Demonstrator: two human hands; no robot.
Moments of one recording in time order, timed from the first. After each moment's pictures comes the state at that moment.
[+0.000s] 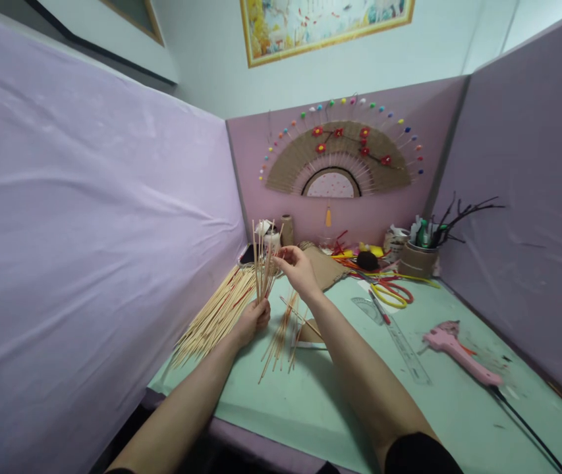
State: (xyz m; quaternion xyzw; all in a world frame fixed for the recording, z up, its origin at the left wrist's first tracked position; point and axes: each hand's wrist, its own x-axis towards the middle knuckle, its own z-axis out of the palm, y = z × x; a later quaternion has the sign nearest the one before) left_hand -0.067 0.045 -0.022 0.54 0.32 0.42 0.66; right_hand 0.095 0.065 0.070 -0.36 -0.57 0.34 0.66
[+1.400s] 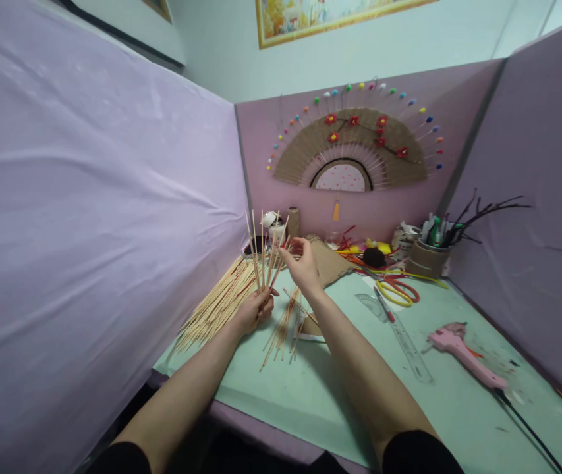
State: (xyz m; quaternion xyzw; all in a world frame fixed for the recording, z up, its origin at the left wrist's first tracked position) left_hand -0.068 0.044 -0.019 0.51 0.29 0.43 0.69; right_hand 0.091 0.073 0.056 -0.44 -0.53 0.26 0.68
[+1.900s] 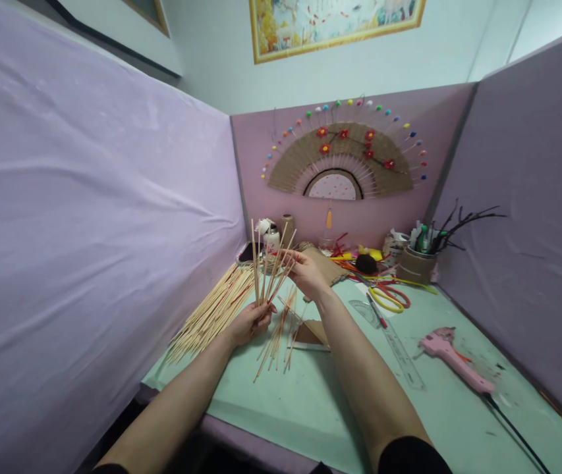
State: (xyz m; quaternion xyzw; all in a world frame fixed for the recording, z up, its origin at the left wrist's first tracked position) left_hand -0.071 0.038 -0.018 0.53 0.26 0.36 0.72; right_hand 0.116 0.077 0.059 -0.25 -0.48 0.57 0.61
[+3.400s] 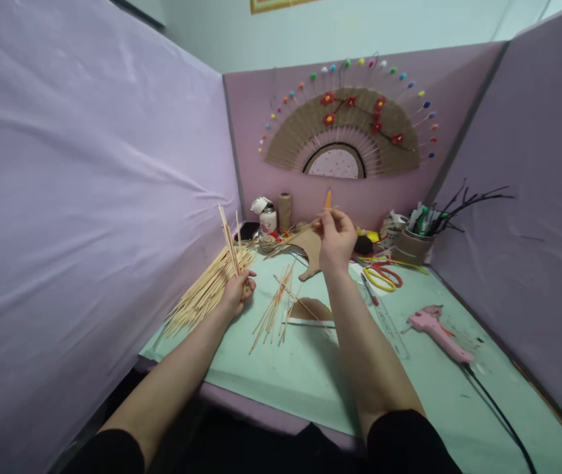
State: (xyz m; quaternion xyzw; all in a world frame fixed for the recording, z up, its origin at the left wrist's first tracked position) left_hand -0.073 0.056 -0.021 0.39 0.42 0.53 0.62; right_hand 0.144 0.053 0.096 -0.29 -0.37 0.27 0.84
